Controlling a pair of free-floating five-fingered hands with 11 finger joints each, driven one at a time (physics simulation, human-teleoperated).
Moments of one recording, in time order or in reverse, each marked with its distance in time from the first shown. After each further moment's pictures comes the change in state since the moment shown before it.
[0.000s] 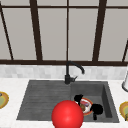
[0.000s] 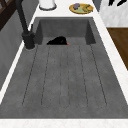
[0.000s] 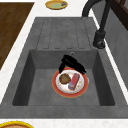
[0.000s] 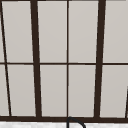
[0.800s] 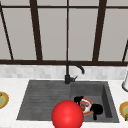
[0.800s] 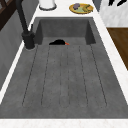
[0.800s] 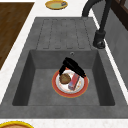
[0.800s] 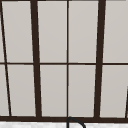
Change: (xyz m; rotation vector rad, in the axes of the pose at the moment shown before) left hand -0.016 -0.019 0.013 0.045 -0.097 0.048; right hand 0.000 0.000 0.000 0.000 0.000 0.000
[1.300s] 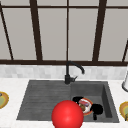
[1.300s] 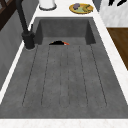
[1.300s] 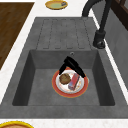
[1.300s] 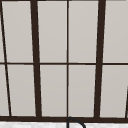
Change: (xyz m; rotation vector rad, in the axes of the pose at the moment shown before) left hand -0.003 0.003 0.017 0.109 -0.056 0.067; right hand 0.000 0.000 0.000 0.000 0.000 0.000
